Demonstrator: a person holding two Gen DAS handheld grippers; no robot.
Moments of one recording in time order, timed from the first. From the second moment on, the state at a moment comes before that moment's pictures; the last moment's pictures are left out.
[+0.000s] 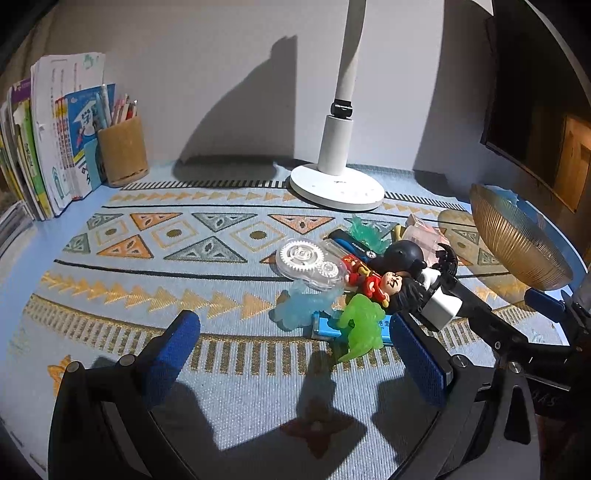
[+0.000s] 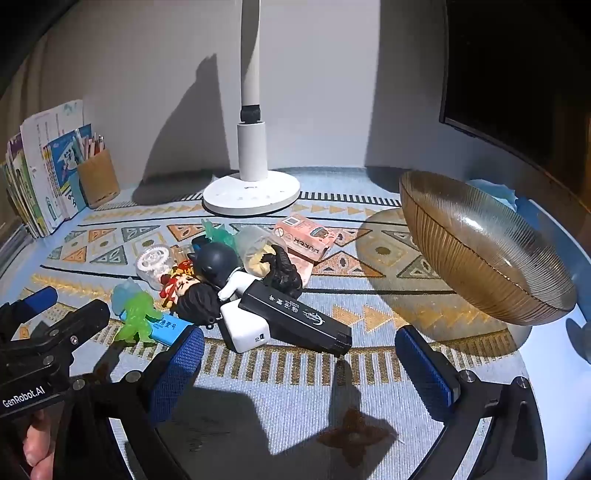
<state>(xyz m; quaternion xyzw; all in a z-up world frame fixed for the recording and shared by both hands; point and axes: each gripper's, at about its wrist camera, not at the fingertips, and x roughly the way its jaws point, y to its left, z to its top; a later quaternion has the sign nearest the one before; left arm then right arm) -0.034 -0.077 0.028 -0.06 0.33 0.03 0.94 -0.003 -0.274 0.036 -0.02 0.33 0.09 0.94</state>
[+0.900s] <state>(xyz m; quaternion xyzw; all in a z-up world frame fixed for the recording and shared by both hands) -0.035 -0.076 0.027 -0.07 0.33 0.02 0.94 -0.004 -0.267 0.027 0.00 0.32 0.09 0.94</state>
